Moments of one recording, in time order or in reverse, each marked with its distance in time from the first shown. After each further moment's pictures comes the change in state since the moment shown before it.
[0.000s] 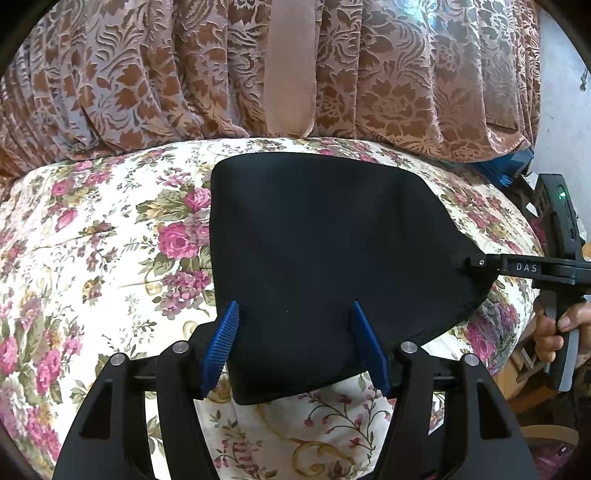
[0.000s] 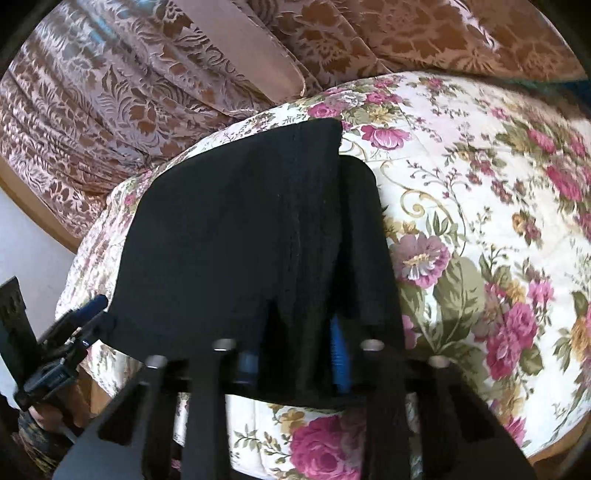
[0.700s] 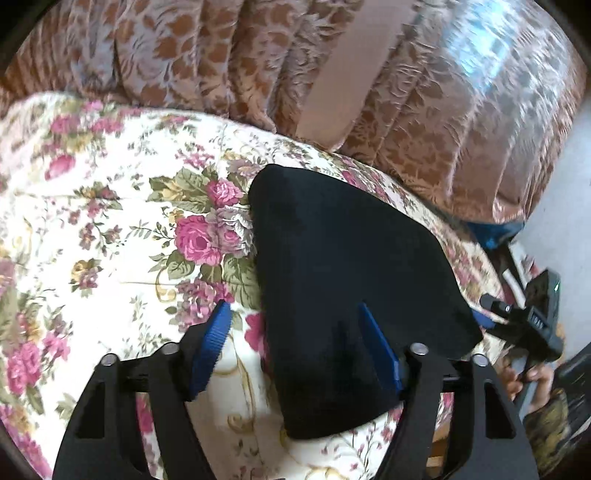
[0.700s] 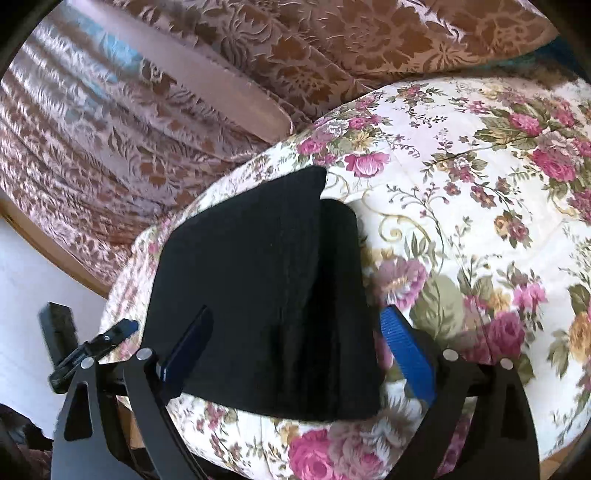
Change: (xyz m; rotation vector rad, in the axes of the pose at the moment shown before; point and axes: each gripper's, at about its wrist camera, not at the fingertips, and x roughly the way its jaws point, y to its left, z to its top) left arm 0.019 0.080 0.027 -0.290 0.030 -0.174; right arm -0.019 -0.048 0.019 0.172 -0.095 0.150
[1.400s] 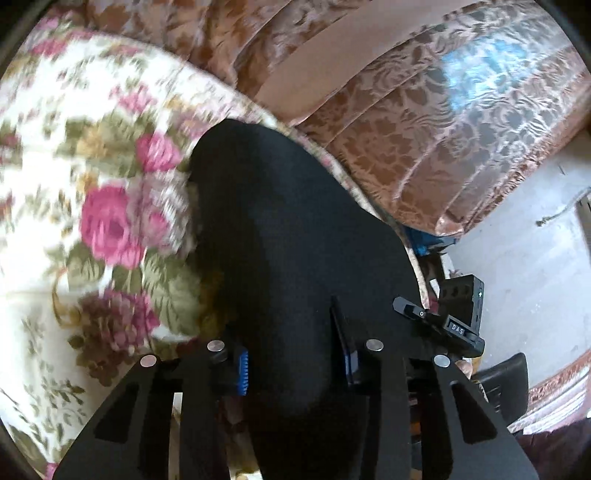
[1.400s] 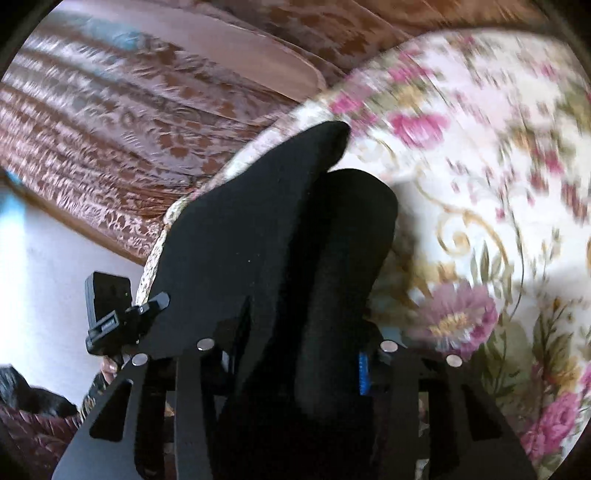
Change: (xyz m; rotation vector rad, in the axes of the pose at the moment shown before) left arm 0.048 0.014 0.025 -0.122 0.111 -0.352; right arm 0.056 0.000 0.032 -0.075 0.154 0.178
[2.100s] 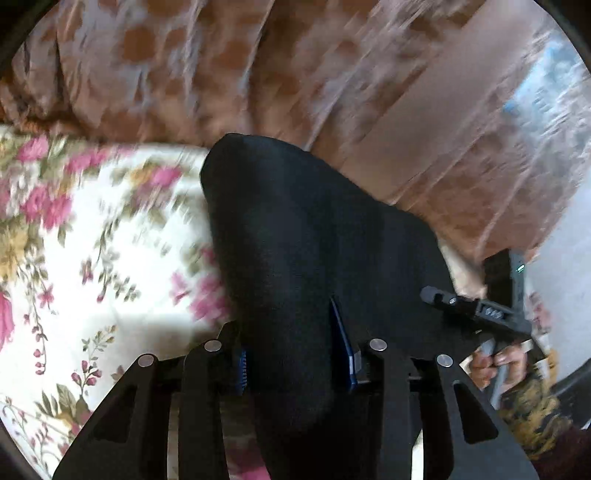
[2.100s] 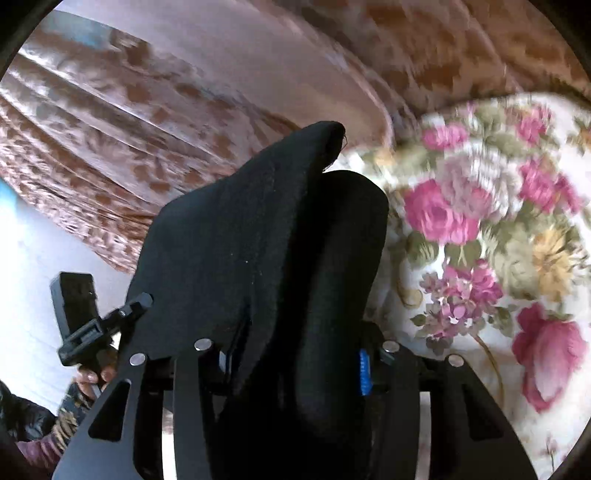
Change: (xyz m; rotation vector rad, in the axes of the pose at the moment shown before) left arm 0.033 0.071 0.147 0.117 -0.040 0.356; right arm 0.159 -0.004 0.144 -0.038 0.073 -0.059
